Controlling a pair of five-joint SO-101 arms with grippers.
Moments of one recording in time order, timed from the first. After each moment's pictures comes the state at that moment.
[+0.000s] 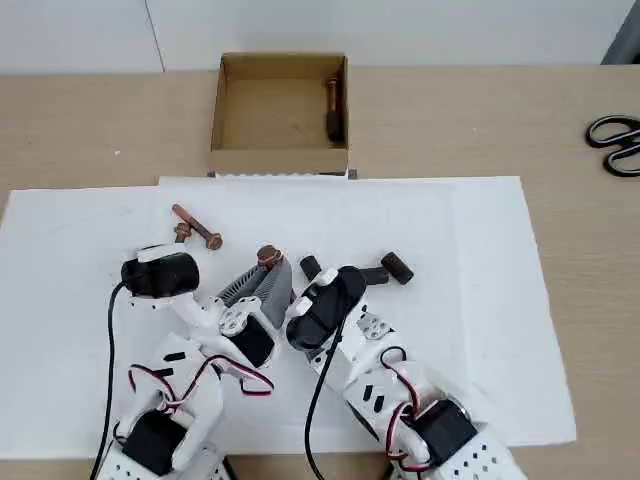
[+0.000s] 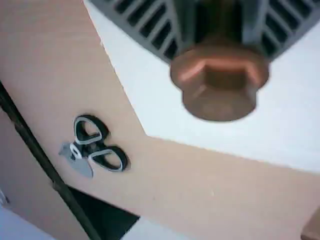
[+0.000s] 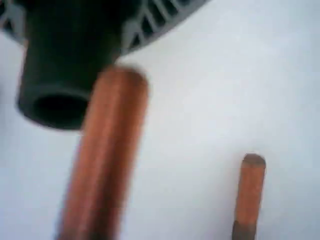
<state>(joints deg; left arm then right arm) 24.5 -103.4 87.7 39.7 44.1 -41.8 -90.8 85.4 49.5 5.3</state>
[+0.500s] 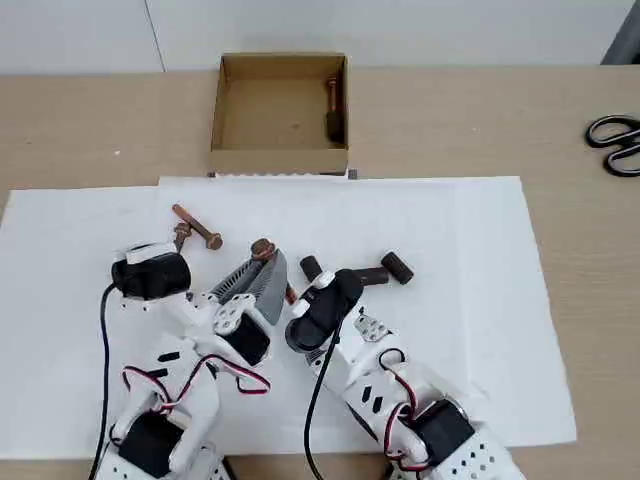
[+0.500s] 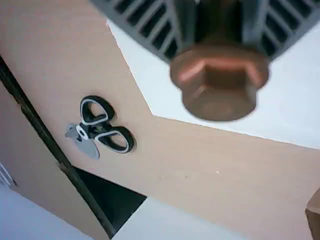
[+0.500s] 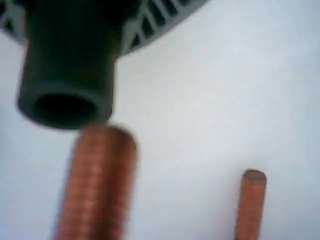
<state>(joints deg) 24.1 -103.4 86.3 39.2 43.7 -41.8 -90.8 86.2 49.3 5.3</state>
